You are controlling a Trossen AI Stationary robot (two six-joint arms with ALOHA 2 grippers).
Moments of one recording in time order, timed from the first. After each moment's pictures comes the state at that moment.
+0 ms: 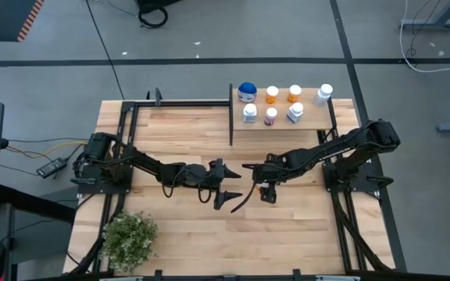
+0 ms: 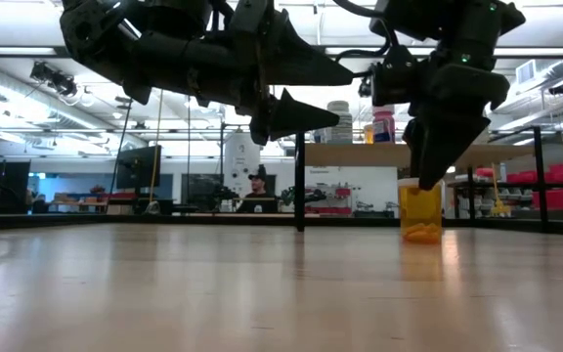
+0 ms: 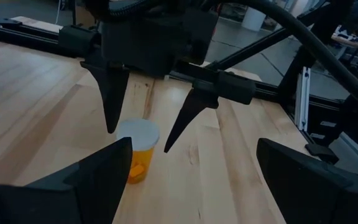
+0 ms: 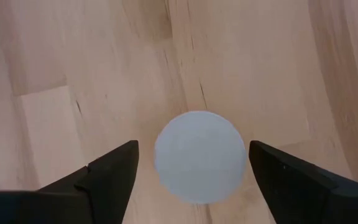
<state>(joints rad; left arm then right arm) -0.16 1.82 0.80 0.84 -0.12 -0.28 0.16 1.54 0.93 -0.61 0.11 0.38</state>
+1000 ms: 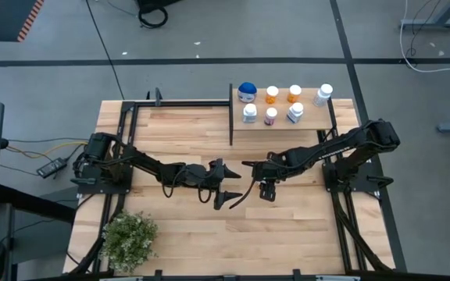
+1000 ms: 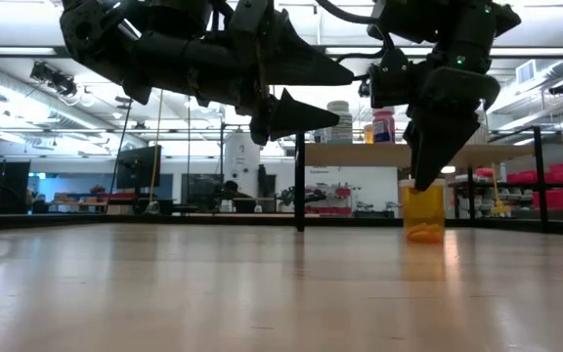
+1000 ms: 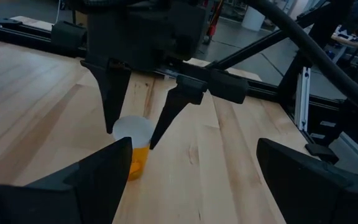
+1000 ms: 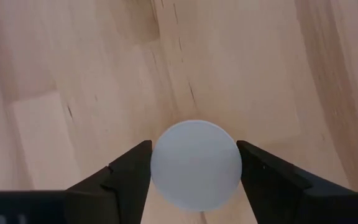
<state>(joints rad) -0.16 1.82 0.80 0.84 -0.12 -0.28 0.14 1.54 0.93 -0.60 0.12 0.39</state>
